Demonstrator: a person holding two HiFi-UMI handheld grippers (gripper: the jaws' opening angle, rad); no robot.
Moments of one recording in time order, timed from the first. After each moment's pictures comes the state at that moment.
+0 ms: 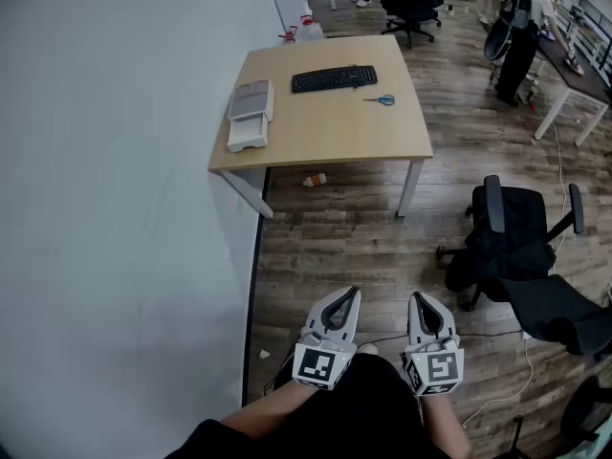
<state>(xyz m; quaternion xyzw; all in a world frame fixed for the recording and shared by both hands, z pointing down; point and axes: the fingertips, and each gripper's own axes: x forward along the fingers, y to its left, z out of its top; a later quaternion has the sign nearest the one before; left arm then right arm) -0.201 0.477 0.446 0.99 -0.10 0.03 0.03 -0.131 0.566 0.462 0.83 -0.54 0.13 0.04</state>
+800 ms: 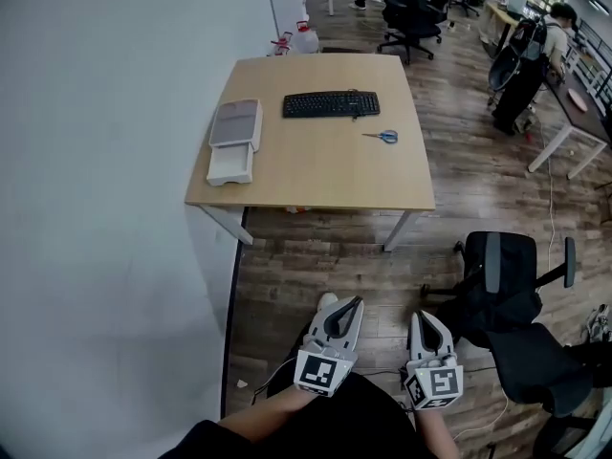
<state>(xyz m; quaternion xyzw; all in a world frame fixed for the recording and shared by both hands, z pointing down) -0.065 0.348 0.469 0.99 -0.08 0.02 0.07 -0.003 0.455 0.482 0.84 -0.52 0.15 0.02</state>
